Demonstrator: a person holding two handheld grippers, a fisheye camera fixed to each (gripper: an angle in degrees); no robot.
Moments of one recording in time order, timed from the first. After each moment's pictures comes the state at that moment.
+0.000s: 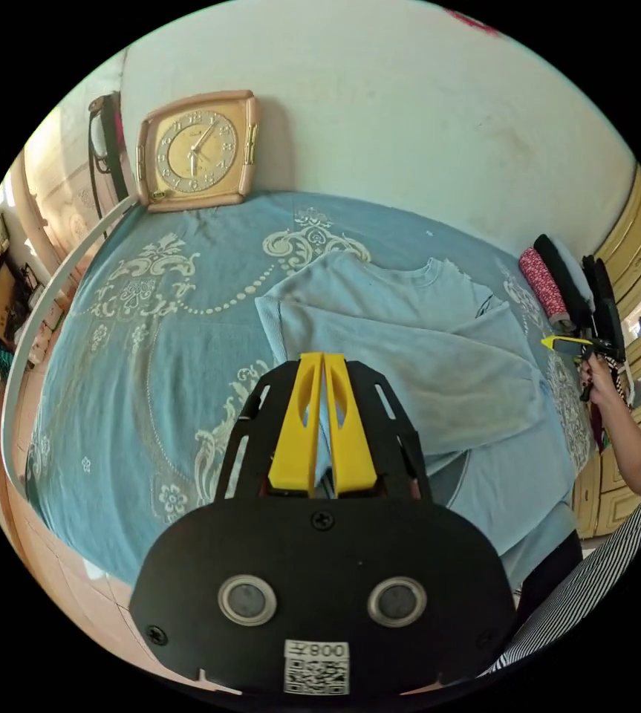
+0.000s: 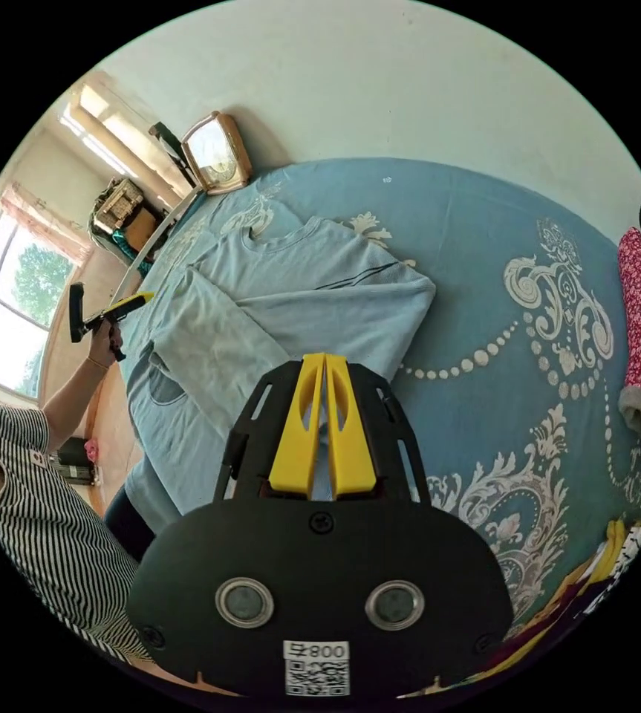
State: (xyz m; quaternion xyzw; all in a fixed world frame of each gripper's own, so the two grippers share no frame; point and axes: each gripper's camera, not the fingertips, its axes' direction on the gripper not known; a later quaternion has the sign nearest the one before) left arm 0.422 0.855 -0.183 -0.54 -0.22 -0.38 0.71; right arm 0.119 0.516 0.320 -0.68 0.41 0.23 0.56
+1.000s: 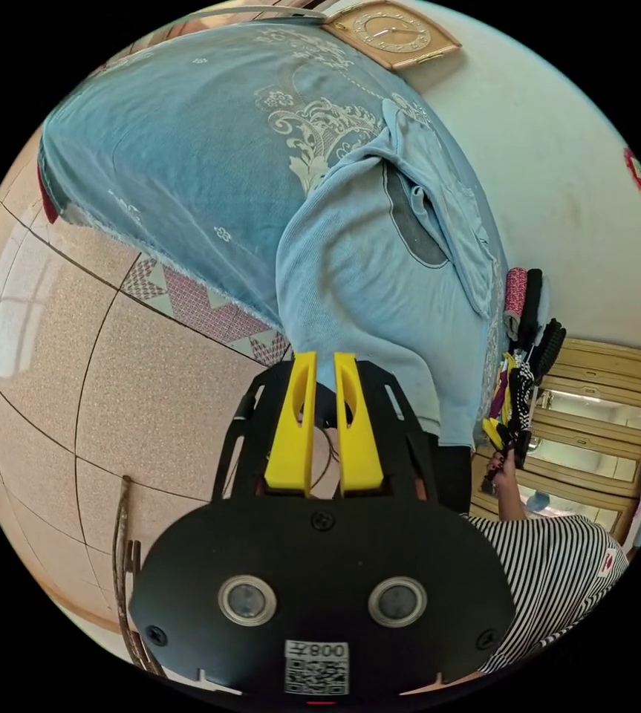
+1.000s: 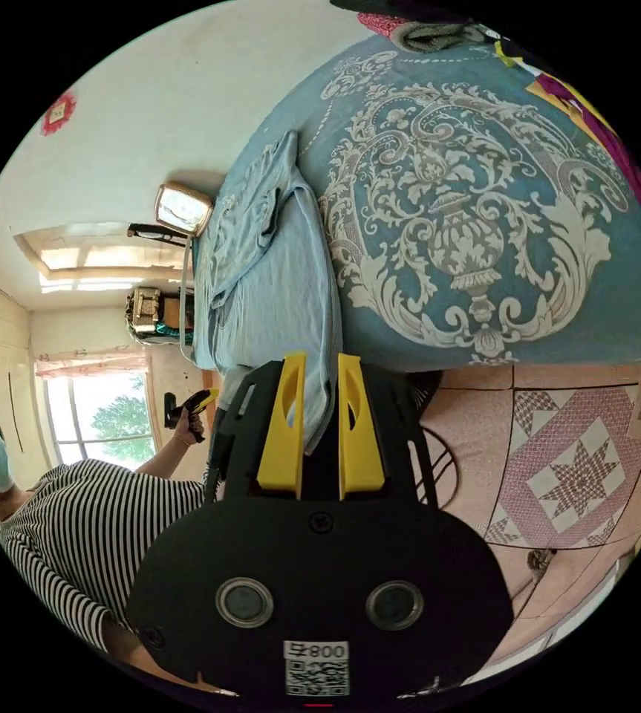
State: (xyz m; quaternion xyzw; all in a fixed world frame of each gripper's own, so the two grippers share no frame) left arm 0.762 0.787 -0.486 -0.50 -0.15 -0.69 0.50; right arm -0.309 0.371 -0.029 -0.47 0.46 0.53 0.54
